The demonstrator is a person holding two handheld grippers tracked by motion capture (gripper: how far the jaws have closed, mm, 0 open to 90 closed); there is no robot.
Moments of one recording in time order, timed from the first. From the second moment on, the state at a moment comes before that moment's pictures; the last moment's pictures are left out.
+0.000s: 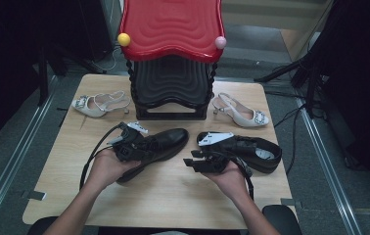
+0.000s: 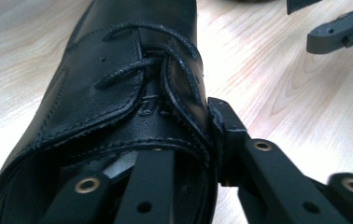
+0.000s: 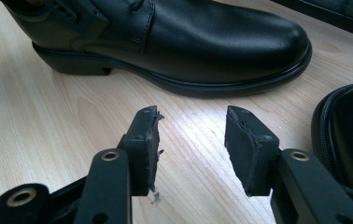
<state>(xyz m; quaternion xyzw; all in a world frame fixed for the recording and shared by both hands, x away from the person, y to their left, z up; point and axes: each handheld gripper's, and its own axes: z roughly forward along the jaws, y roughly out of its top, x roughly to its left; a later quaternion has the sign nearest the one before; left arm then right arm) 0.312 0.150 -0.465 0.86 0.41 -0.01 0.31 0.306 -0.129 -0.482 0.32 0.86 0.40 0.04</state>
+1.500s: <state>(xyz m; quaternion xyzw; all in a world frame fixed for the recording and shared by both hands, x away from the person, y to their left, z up) 0.336 0.255 -0.472 0.84 0.42 0.01 0.34 0.326 -0.065 -0.484 0.30 0.86 0.42 0.01</state>
